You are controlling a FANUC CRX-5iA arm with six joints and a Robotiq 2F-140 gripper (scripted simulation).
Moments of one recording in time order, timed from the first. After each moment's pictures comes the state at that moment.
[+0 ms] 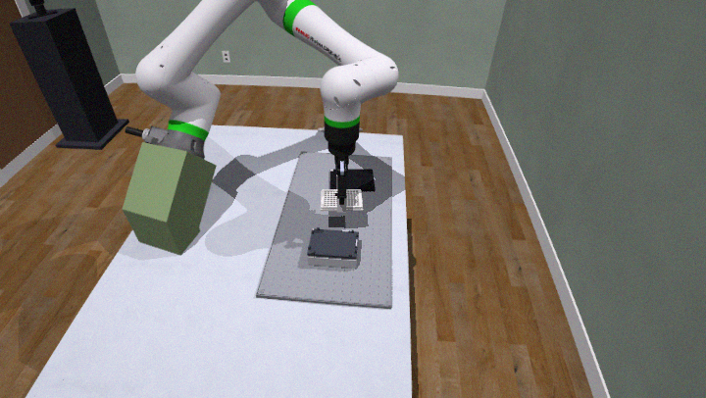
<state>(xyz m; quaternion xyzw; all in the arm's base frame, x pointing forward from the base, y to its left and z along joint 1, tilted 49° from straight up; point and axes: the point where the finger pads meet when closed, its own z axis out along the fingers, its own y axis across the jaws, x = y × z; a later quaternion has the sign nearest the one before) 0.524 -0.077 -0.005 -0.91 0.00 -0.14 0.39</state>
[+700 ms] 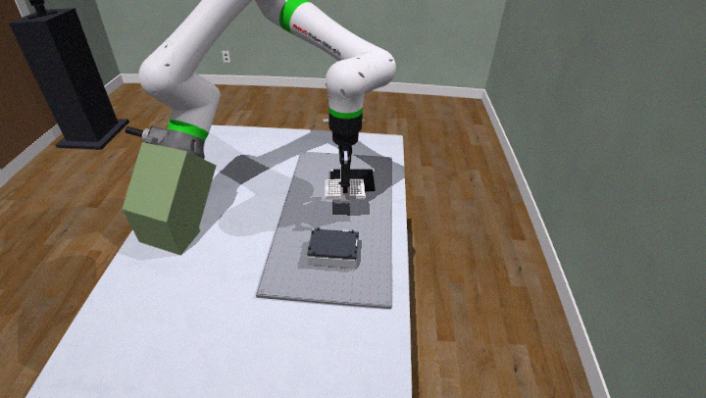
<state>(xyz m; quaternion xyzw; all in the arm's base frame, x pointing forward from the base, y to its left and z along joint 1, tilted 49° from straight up) 0.530 -0.031 0.036 -0.91 0.00 -0.14 0.39</state>
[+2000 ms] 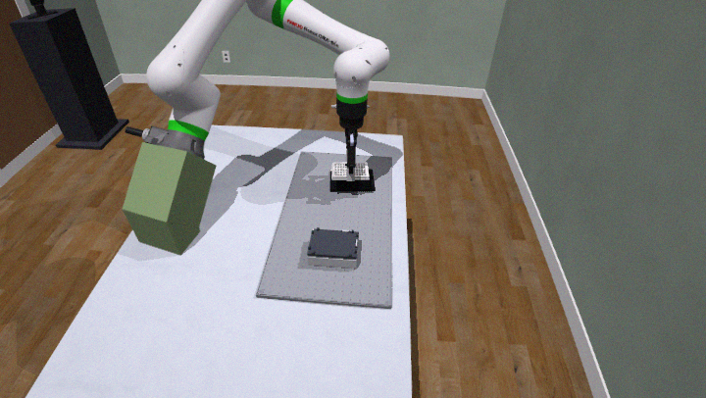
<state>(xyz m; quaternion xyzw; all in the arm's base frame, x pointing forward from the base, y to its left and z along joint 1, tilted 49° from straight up) 0.542 0.055 0.114 -0.91 0.00 -0.14 0.39</state>
